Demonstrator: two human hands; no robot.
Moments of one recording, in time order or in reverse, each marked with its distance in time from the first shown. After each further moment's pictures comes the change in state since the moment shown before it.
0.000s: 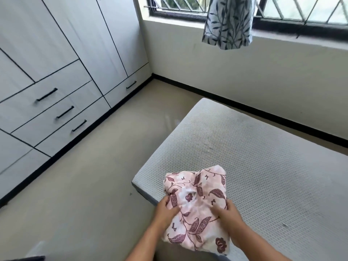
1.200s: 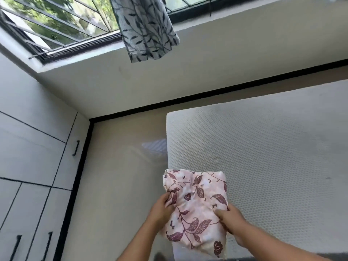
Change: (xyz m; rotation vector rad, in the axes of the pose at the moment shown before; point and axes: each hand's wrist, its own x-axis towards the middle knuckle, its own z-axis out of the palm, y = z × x) left_hand 0.318 0.187 -0.175 0.783 -0.509 0.268; right_hand 0.166 -0.097 0.223 0.507 0.295 0.149
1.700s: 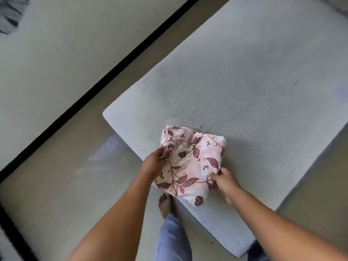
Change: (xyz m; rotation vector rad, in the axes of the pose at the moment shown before) left_hand 0.362 0.047 -0.053 0.693 -0.401 0.395; right_hand 0.176 -0.029 0.141 0.453 0.568 0.170
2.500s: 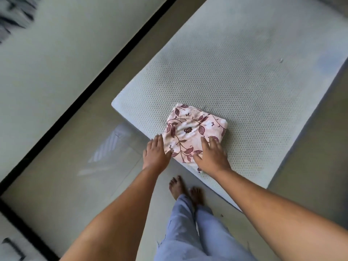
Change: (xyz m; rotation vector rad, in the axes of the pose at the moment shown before) left_hand -0.077 -0.059 -0.038 0.336 0.058 0.127; right_hand -0.119 -0.024 0.095 -1.017 0.174 -0.397
